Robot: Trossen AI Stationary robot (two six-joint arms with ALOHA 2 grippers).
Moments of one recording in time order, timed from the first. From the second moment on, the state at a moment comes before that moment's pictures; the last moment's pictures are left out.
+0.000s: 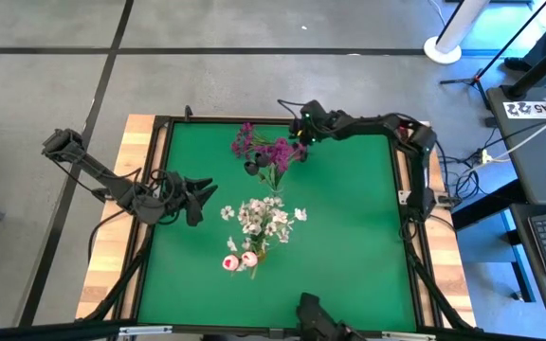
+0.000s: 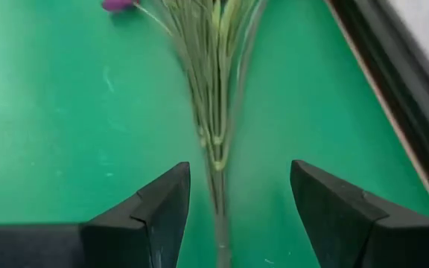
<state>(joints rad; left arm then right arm) -0.55 0.75 0.36 0.08 -1.13 -0.73 -0.66 2.01 1.21 -0.03 -0.37 -0.32</state>
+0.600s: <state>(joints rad) -0.55 0.75 0.36 0.12 -1.11 -0.73 -0.60 2.04 1.29 -0.27 -0.27 -0.33</state>
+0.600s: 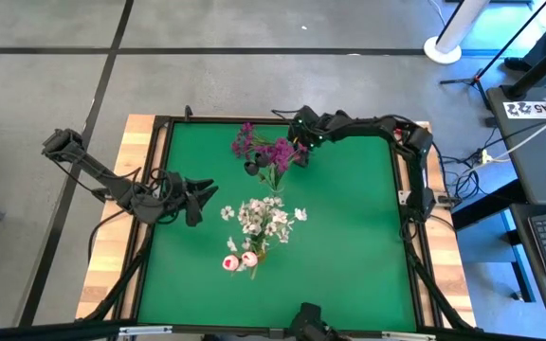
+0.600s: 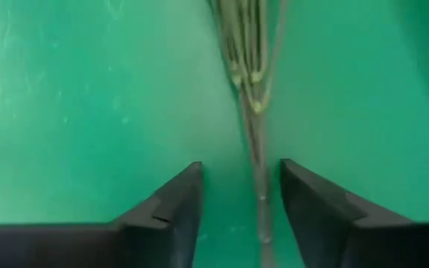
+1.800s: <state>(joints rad) -0.55 0.75 0.36 0.12 -1.05 -0.72 -0.72 1.75 1.43 -0.74 -0.20 -0.13</state>
